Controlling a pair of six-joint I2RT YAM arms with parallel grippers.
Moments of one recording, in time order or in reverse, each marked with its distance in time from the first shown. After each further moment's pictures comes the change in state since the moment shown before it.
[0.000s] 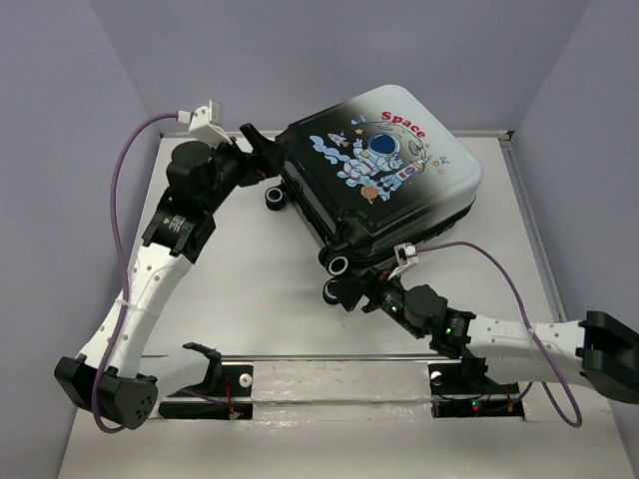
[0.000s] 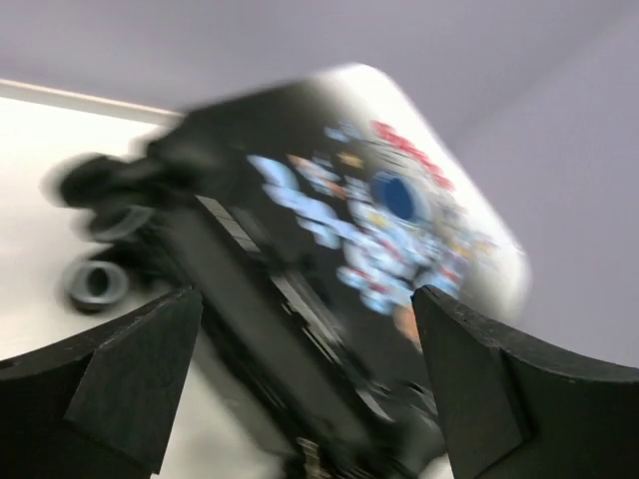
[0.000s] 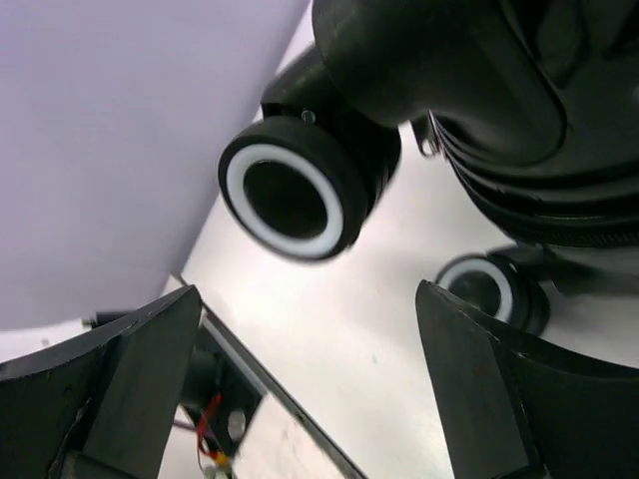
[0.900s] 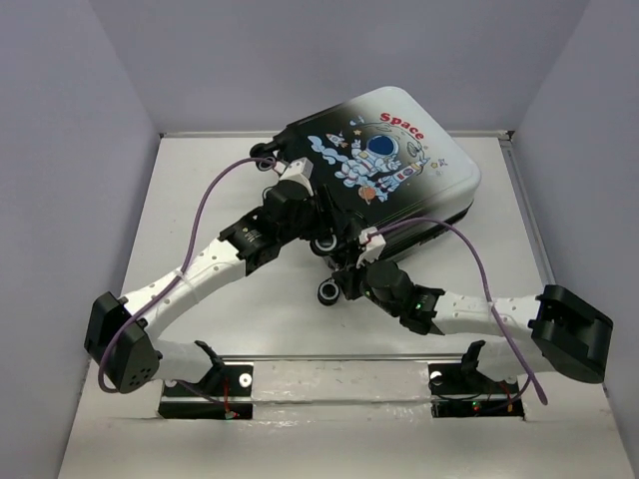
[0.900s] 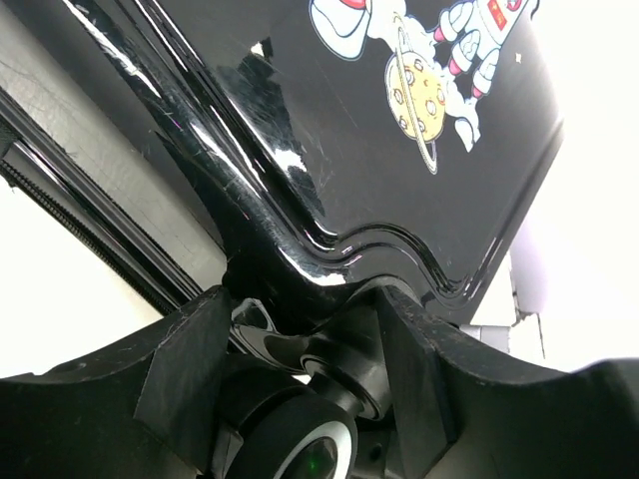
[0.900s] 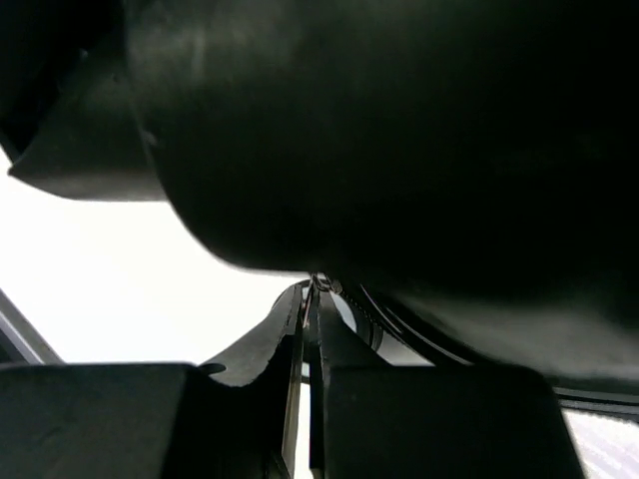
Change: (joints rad) left arm -0.335 0.192 -0.170 -0.012 -0.136 -0.193; right arm -0.105 0.245 0.239 -0.282 -0.140 -0.332
